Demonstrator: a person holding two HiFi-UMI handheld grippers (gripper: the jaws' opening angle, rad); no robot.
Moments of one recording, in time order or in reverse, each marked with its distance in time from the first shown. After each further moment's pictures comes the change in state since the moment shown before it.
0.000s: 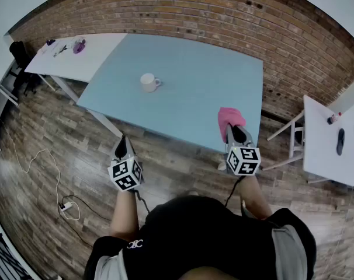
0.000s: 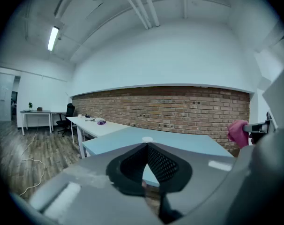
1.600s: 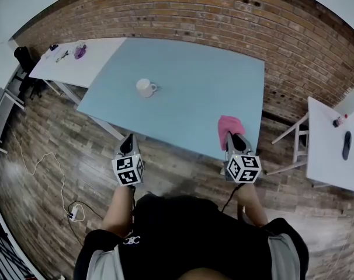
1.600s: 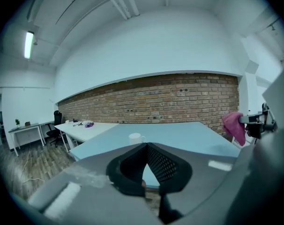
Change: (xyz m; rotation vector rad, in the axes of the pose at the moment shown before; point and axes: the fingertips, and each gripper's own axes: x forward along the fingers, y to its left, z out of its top) left arm 0.047 -0.058 -0.006 0.172 0.087 -0.091; right arm 0.006 -0.039 -0.030 0.125 -0.006 0.034
